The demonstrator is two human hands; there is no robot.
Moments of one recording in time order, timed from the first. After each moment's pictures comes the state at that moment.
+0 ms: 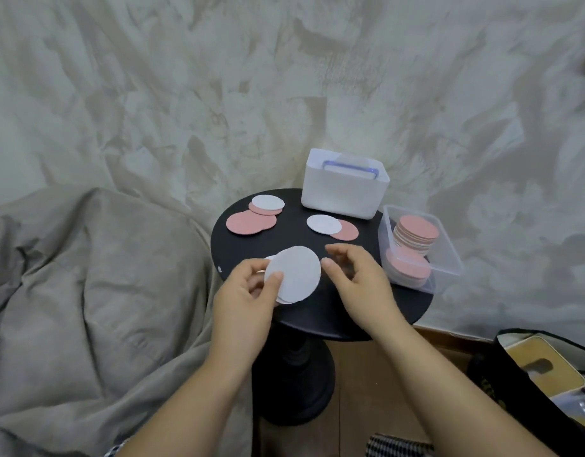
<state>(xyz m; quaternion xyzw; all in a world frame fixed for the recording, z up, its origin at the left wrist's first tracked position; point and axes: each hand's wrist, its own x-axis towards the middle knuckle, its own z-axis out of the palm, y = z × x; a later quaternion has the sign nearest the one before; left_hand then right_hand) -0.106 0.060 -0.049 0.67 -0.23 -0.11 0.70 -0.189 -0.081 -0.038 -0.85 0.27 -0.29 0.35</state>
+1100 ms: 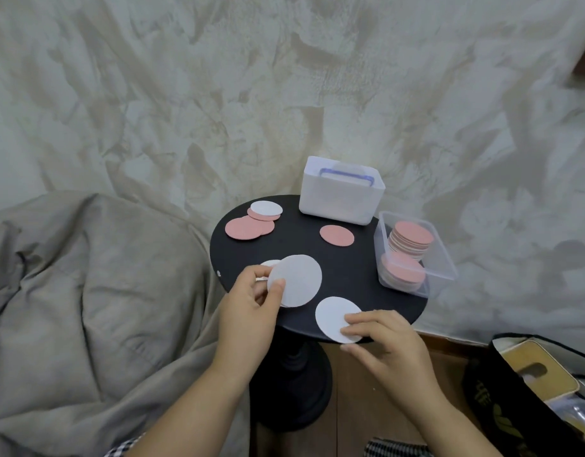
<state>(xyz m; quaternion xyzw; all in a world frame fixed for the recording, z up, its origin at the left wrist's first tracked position) -0.111 0.059 -0.056 0.68 -0.27 -0.09 0.67 -0.265 -0.074 -0.082 -0.91 0.15 -0.34 0.18</state>
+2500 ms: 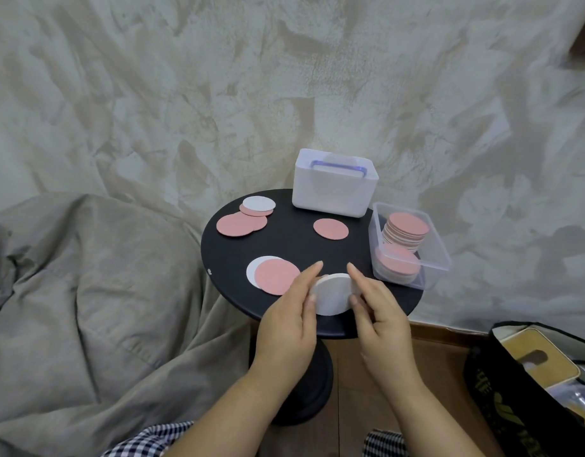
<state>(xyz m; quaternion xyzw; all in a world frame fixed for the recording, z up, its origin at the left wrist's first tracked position) -0.145 0.034 -0.072 0.70 -0.46 -0.02 0.56 -0.241 -0.067 -0.078 -0.82 0.18 -0.44 0.33</state>
